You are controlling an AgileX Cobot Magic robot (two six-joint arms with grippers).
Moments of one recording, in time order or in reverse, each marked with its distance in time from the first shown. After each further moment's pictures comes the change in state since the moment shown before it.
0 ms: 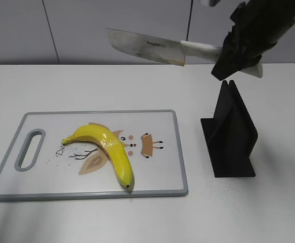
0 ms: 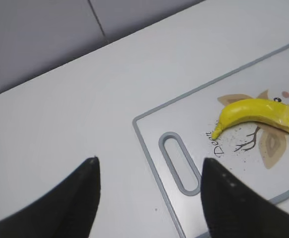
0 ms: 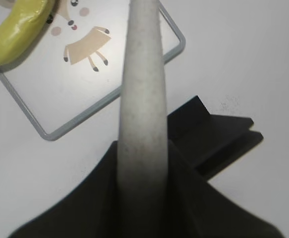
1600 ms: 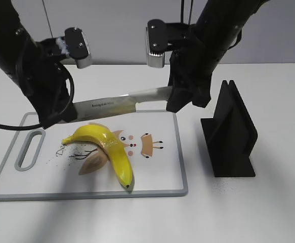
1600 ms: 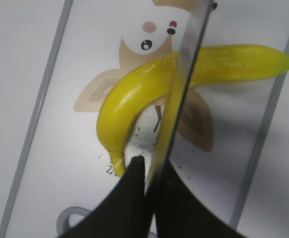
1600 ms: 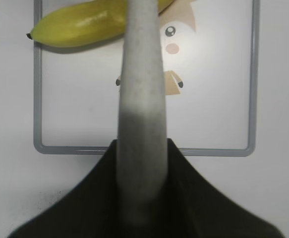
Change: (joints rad) left arm -0.181 0.837 -0.347 -0.229 0.122 0.649; right arm 0.134 0.270 -0.133 0.077 0.026 -0.500
